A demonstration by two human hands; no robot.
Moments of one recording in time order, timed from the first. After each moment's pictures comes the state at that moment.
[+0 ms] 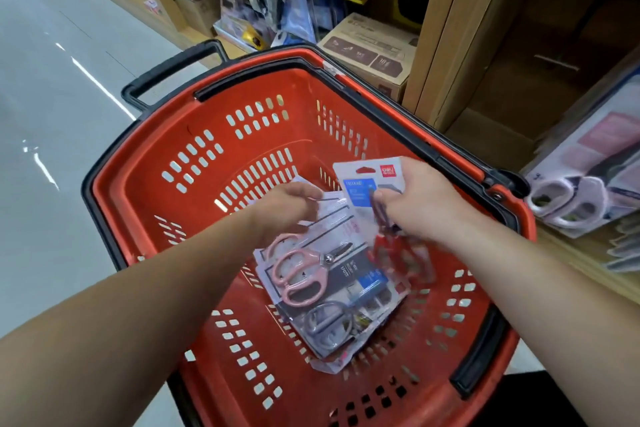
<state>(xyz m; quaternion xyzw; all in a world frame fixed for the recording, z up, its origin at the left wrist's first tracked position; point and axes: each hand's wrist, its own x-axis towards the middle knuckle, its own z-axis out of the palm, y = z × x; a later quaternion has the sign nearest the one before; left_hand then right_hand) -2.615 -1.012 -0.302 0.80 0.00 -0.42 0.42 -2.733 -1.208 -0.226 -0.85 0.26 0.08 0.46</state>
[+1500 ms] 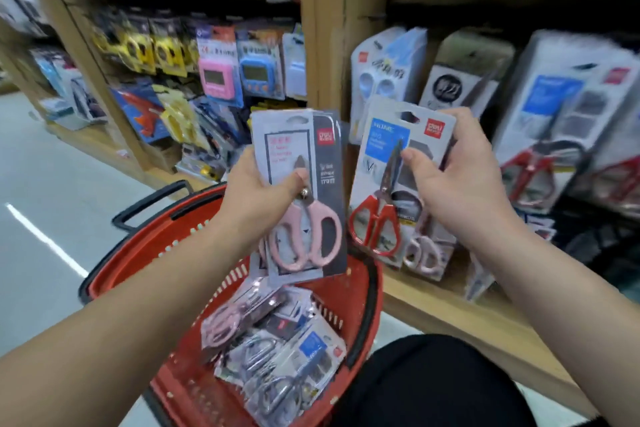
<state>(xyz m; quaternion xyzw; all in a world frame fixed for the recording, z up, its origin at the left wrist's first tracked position) -2.714 -1.079 -0.052 0.74 -0.24 -0.04 0.63 -2.877 -1.259 -0.009 -0.79 0.17 -0.36 0.47</state>
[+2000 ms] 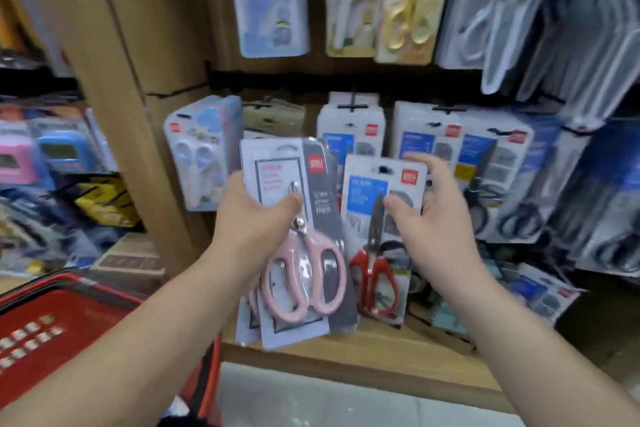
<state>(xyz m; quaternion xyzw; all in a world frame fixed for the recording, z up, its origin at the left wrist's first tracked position) -2.824 -1.265 -0.008 0.67 -0.33 -0.15 0.65 -3.015 -1.376 -0.003 -0.71 0.30 -0.46 0.45</state>
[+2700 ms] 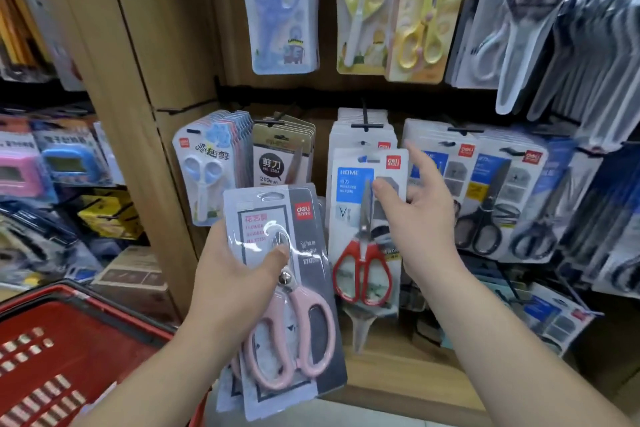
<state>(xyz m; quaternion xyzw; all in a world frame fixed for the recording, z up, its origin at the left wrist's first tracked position) -2.823 -1.225 -0.030 0.69 -0.30 -0.13 0.65 -2.969 -1.396 0.003 -0.66 0.29 -0.52 0.47</state>
